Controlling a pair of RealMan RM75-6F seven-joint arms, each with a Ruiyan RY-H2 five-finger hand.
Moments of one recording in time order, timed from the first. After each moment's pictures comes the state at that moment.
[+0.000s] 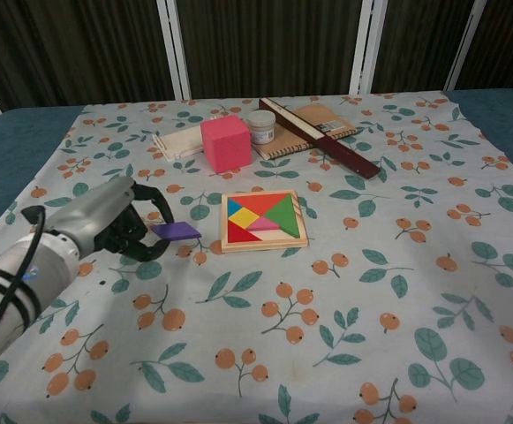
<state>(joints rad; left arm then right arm) -0.51 -1.89 -0.29 -1.47 1.03 1.15 0.49 0.00 -1.12 -0.11 -1.68 -1.82 1.53 -0.18</state>
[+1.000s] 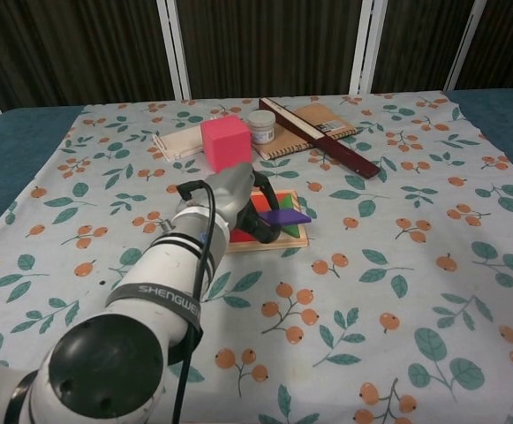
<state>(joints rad) -0.86 -2.23 -0.50 -1.20 0.81 1.15 0.64 0.01 -1.06 -0.11 -1.69 -1.78 1.53 -0.07</state>
